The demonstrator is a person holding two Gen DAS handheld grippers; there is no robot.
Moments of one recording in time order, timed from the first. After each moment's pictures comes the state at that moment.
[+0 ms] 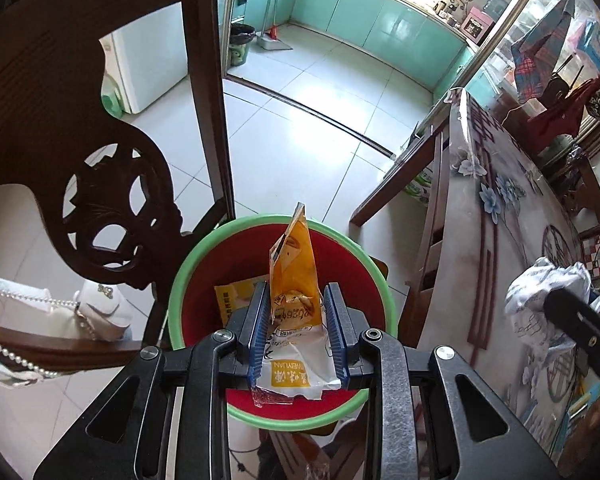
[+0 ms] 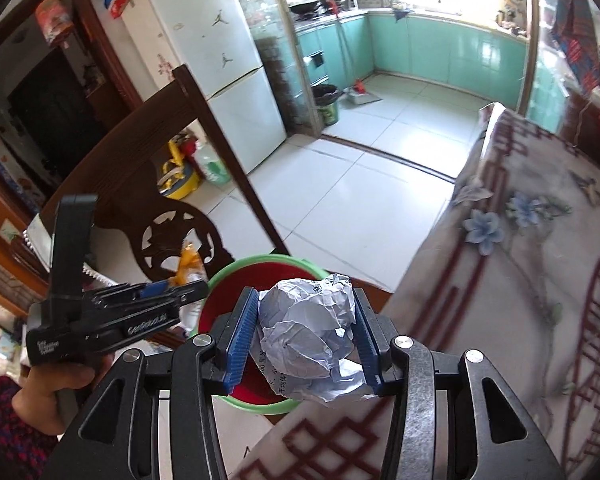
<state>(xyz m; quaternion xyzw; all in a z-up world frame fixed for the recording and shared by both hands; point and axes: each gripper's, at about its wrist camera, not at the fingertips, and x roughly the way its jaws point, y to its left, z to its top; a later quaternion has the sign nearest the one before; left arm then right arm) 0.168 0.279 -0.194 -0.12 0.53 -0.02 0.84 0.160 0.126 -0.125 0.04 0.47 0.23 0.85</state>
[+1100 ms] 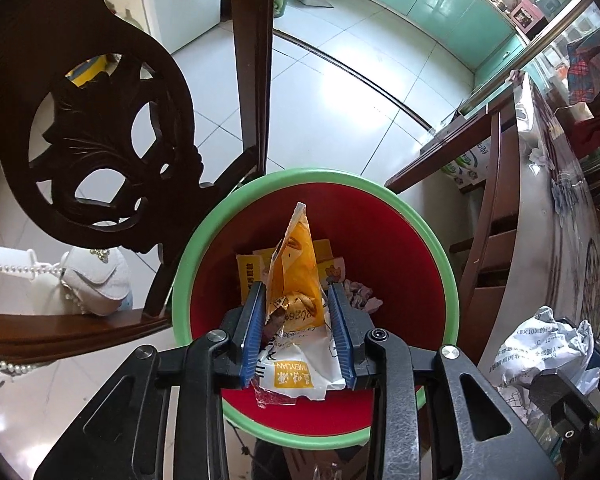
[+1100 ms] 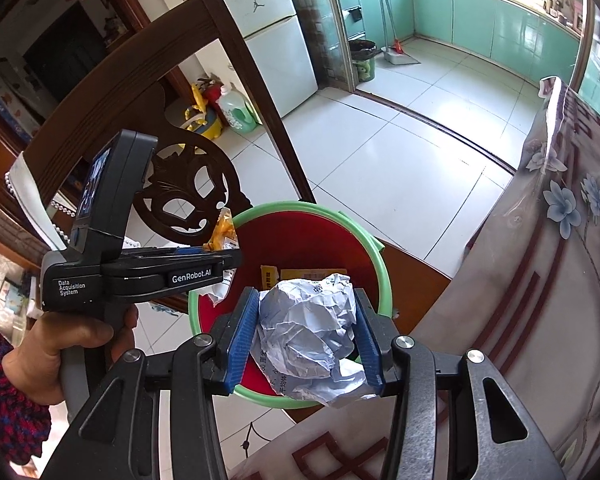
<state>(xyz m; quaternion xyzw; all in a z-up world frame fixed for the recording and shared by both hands) 0.188 0.302 -0.257 -0.14 0.60 0.03 0.78 0.173 0.169 -0.191 0.00 0.52 0.28 0.81</state>
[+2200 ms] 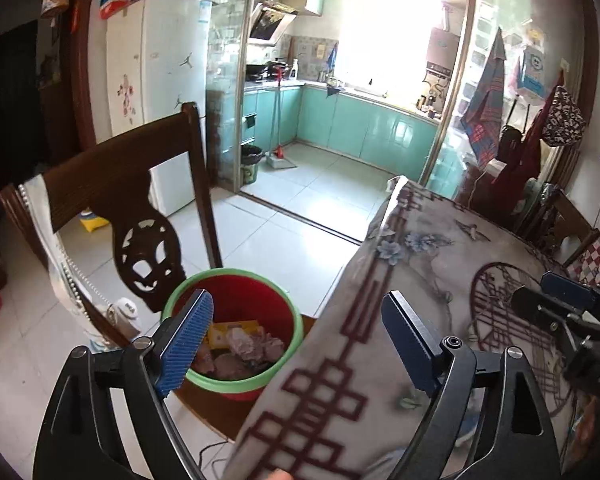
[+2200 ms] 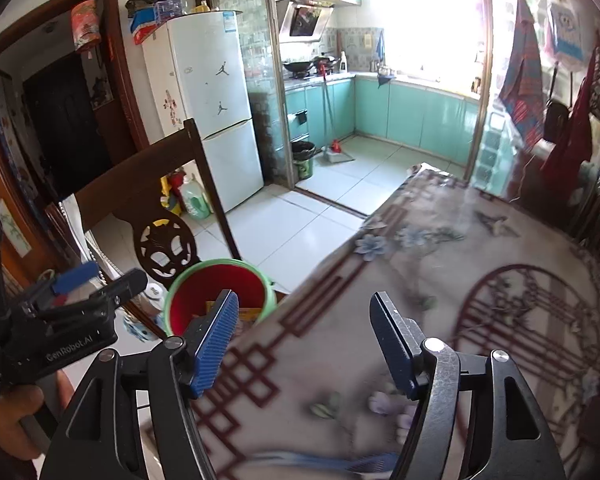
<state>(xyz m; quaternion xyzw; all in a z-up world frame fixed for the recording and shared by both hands) 0.006 0.133 -0.058 -0.08 0.32 0.03 0.94 0.003 -0.040 -0.021 -0.02 0.35 0.18 0.92</state>
